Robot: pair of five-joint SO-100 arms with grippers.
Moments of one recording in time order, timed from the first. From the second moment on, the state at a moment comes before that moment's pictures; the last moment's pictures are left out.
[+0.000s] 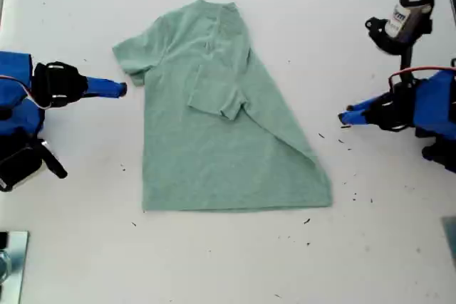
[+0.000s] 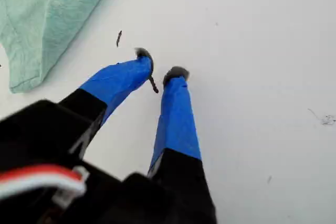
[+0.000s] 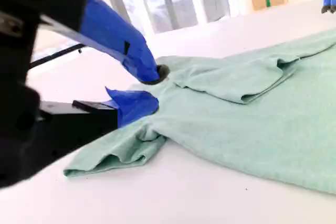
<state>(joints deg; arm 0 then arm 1) -22.1 206.1 185.3 58.4 14.9 16.9 200.5 174.4 78.8 -46.5</state>
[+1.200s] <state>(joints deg) -21.0 150.6 134.2 74.9 5.1 19.6 200.5 174.6 77.0 -8.9</state>
